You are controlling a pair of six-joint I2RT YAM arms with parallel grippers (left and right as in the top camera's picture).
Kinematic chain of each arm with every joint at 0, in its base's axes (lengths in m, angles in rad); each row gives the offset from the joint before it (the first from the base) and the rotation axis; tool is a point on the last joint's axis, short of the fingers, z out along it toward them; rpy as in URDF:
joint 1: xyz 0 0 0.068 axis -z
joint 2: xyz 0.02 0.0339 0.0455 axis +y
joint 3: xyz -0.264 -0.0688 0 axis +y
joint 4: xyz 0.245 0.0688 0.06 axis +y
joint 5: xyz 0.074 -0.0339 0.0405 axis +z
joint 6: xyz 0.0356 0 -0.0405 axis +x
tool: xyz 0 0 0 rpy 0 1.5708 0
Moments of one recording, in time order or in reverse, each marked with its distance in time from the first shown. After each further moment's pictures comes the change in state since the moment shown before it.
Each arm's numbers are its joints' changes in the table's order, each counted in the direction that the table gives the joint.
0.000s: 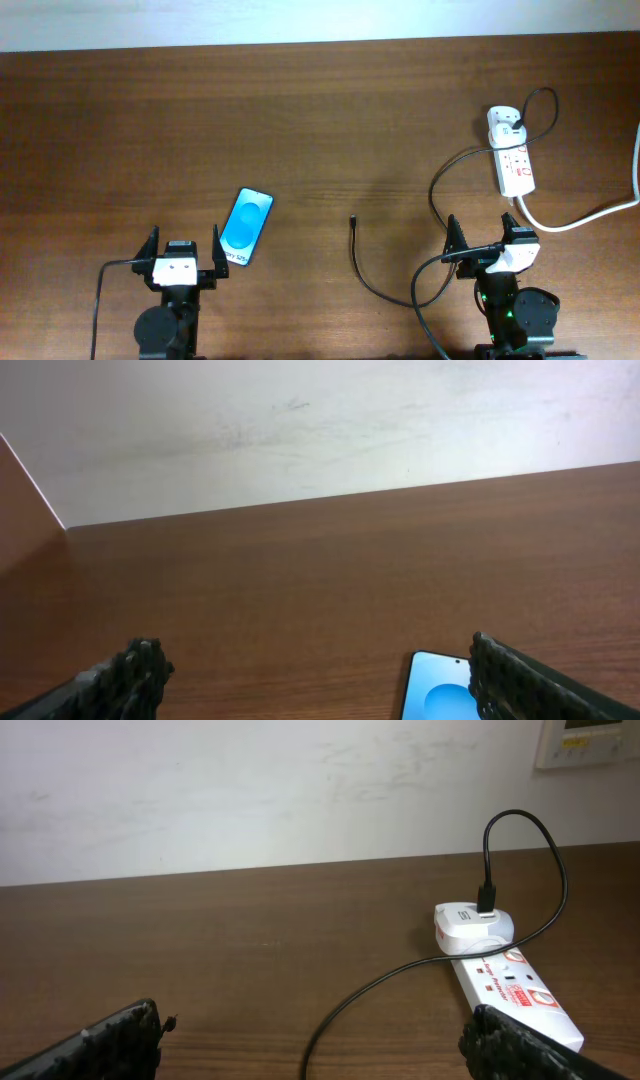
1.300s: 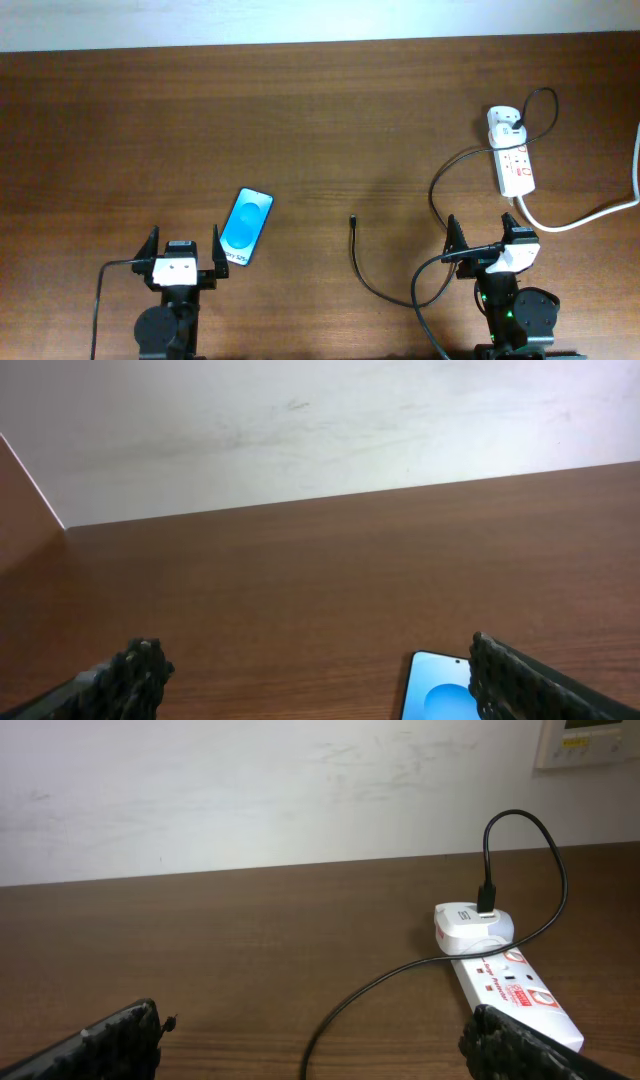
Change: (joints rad) left arm 0.000 0.000 0.000 0.000 0.000 0.000; right arm 0.000 0.000 0.000 0.000 0.000 0.000
